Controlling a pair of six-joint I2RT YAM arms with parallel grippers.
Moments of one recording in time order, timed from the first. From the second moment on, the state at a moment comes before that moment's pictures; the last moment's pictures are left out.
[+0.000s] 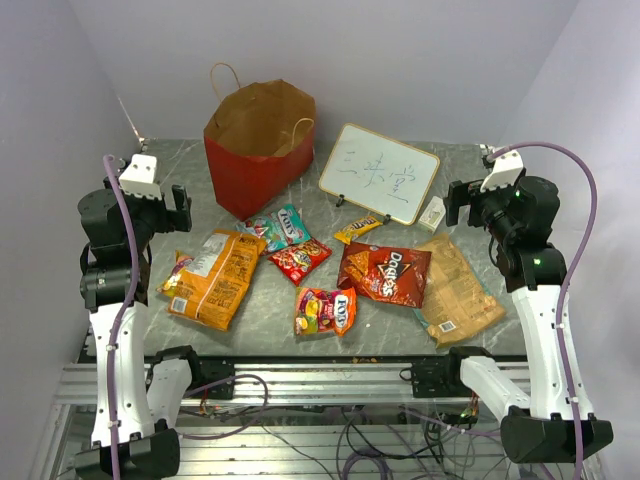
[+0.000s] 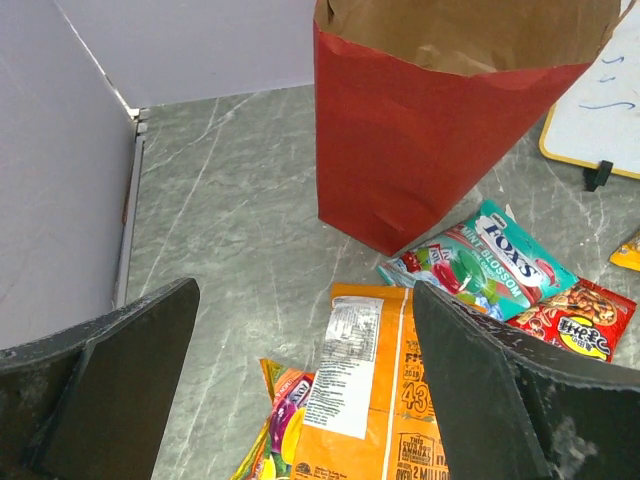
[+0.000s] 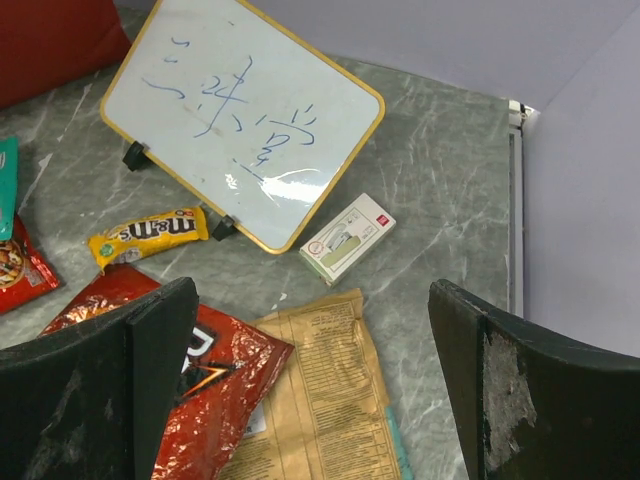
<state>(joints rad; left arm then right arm) 0.20 0.80 1.01 -0.42 0.28 0.13 -0.01 0.91 1.10 -0.48 -0.15 -0.19</state>
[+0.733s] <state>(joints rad) 0.20 0.80 1.00 -0.41 0.25 0.10 -0.01 0.91 1.11 -0.51 -0.18 -0.22</state>
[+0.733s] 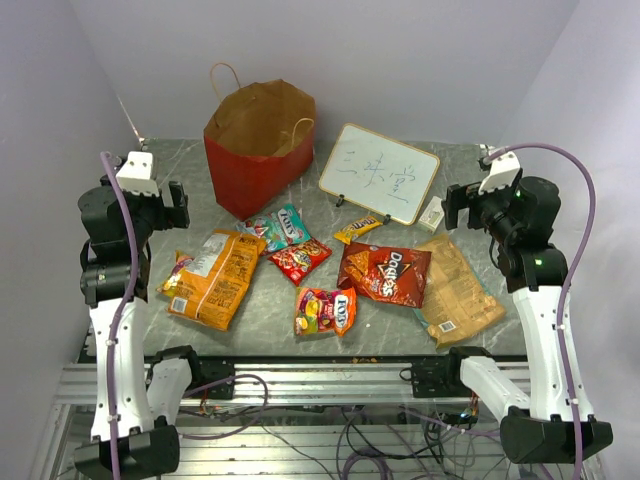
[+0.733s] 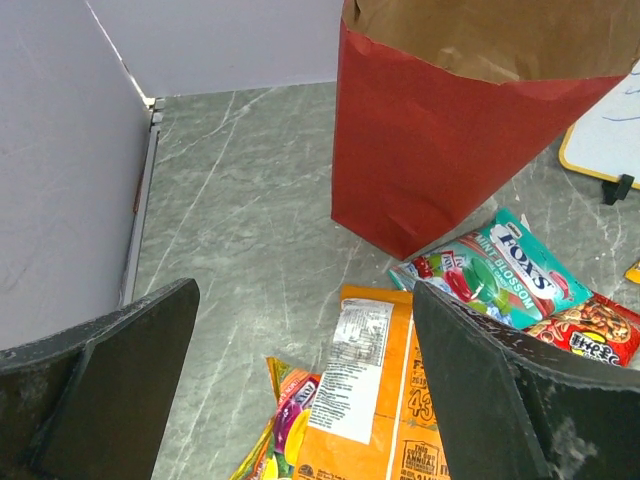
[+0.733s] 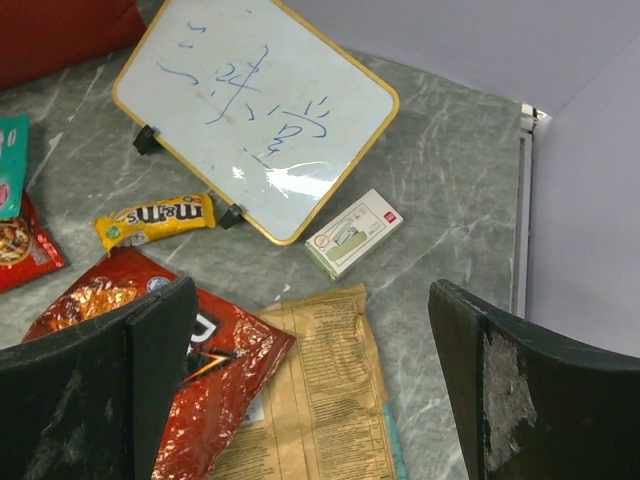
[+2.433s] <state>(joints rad) -0.12 1.66 1.66 -0.58 0.04 -0.45 -0.01 0.98 1.05 -0.61 -0.49 -0.37</state>
